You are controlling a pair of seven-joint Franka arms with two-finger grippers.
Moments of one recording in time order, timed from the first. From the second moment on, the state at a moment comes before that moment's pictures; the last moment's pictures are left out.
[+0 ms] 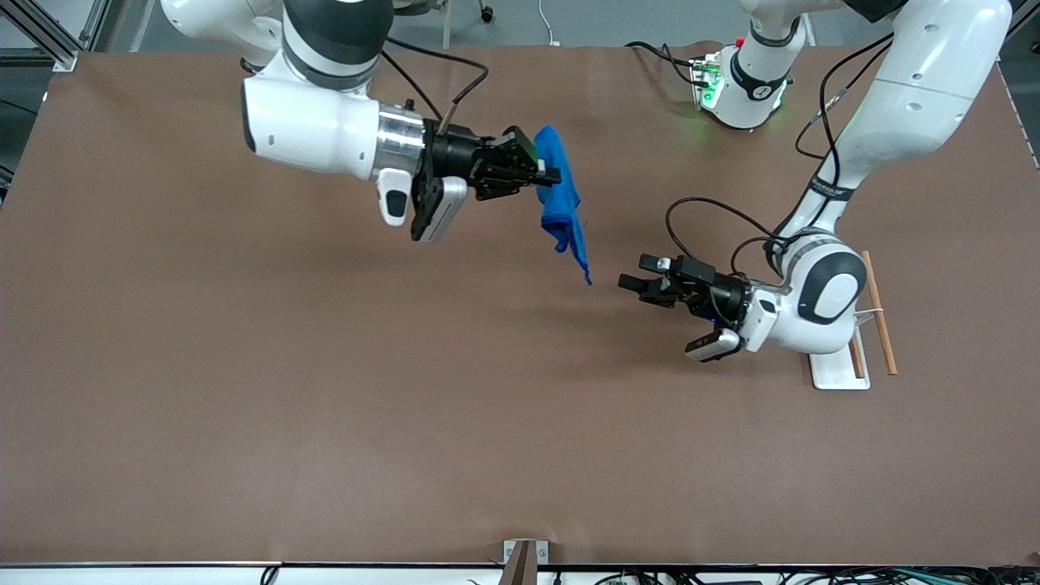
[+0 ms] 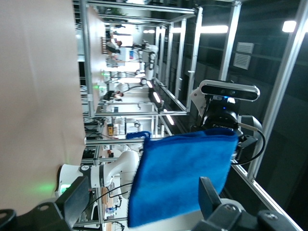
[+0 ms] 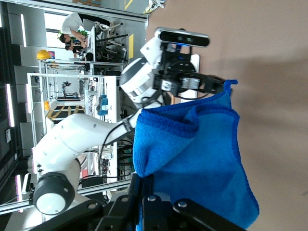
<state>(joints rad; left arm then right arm) 0.12 0.66 -0.32 -1.79 -1.50 1.47 0.87 0.72 0.18 -0.05 -1.73 1.29 2.26 -0.12</state>
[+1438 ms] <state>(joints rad) 0.13 0.67 -0.40 -1.91 -1.59 1.25 1.05 0.80 0.24 -0.05 -1.64 1.32 2.40 -0.09</state>
